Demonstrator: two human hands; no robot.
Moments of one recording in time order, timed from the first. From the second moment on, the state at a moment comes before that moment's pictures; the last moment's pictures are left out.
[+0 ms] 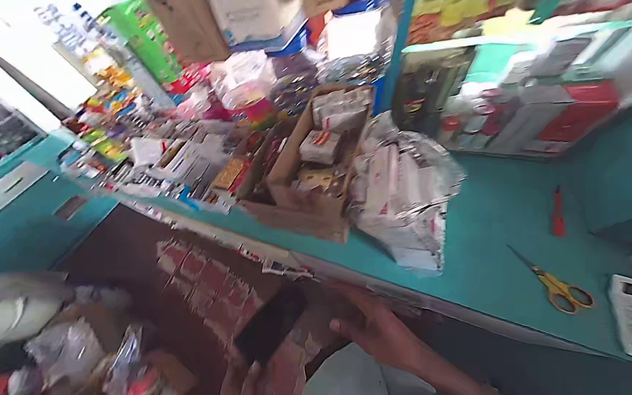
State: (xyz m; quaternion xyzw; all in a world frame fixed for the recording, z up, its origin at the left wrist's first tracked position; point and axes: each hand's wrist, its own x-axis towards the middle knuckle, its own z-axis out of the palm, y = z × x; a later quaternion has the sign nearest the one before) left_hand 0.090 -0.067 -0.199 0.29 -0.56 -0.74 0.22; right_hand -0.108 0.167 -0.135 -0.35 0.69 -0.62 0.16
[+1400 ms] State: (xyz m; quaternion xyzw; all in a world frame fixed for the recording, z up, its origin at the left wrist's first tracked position) left_hand 0.160 -0.151 -0.147 -0.09 -0.14 -0.90 0.40; right_hand 0.010 -0.141 -0.109 -0.54 0.38 -0.60 0.45
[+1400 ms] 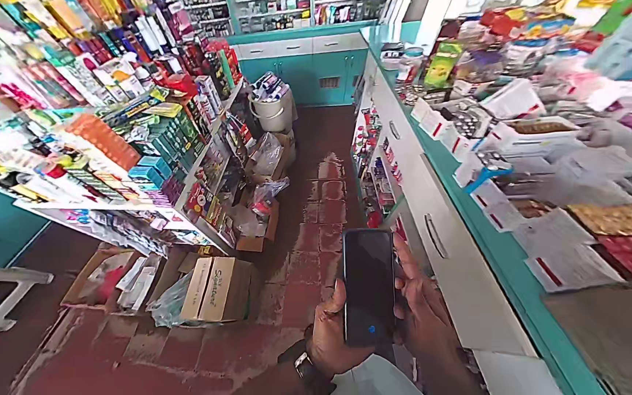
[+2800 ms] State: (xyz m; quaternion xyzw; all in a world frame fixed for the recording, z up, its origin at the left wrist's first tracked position) left_hand 0.105 -0.706 -0.162 -0.02 -0.09 -0.85 0.52; right_hand -0.038 -0.694 -0.159 -0.55 0.28 -0.56 0.55
